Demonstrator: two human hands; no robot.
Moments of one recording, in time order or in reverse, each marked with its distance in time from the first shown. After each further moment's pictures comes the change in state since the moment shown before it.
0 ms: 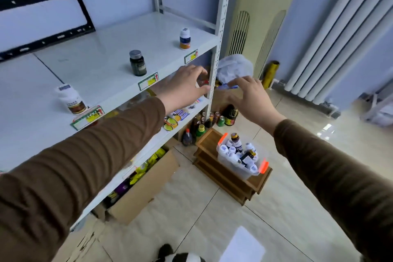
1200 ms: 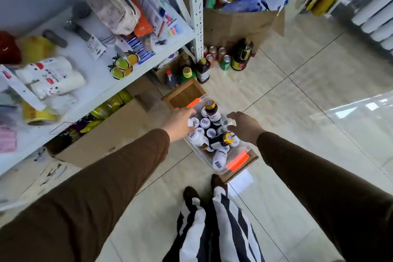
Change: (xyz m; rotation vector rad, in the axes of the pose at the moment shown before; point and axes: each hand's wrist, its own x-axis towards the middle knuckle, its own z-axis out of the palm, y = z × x) left_hand 0.101 -0.059 0.480 -0.056 -0.543 -0.589; right_hand 0.077 0.439 0.314 -0.002 -0.973 0.093
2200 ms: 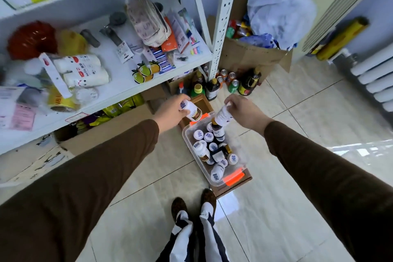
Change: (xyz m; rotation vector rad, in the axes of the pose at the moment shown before) left_hand -0.040 -0.019 -0.087 -0.371 0.267 -0.064; right_hand -0.020 -0.086 -0.111 0.018 0.218 -0.300
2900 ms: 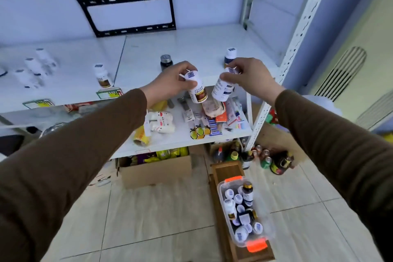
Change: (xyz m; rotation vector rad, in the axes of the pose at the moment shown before) left_hand -0.170 0.121 -0.329 -0.204 0.470 0.210; right_hand -0.024 -0.317 -0.223 0.114 0.342 -0.575
